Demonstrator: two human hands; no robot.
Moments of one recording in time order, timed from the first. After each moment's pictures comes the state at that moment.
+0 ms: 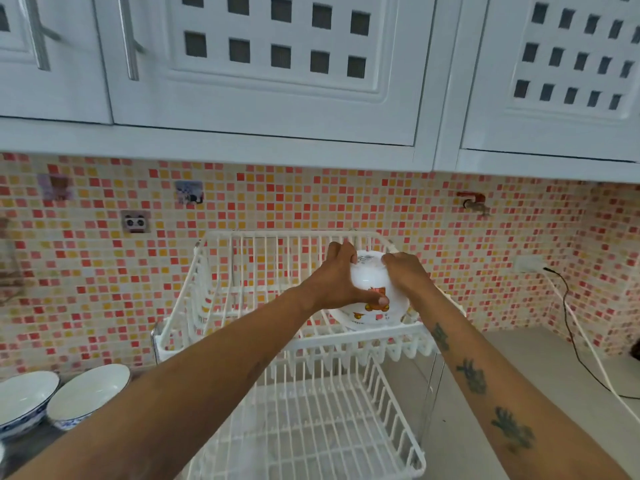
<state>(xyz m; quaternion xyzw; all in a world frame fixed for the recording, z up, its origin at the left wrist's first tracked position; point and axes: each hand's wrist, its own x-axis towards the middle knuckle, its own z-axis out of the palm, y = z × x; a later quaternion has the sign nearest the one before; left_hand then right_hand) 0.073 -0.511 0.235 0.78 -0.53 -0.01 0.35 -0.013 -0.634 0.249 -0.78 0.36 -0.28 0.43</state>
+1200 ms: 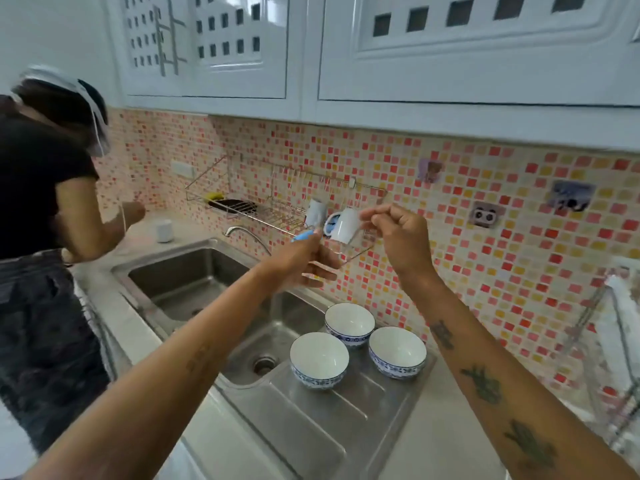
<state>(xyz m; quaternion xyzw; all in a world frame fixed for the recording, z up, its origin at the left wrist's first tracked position) 0.234 0.025 0.204 0.75 -0.03 -0.07 0.66 0.209 -0.149 0.254 -0.72 -0.19 -0.20 0.64</state>
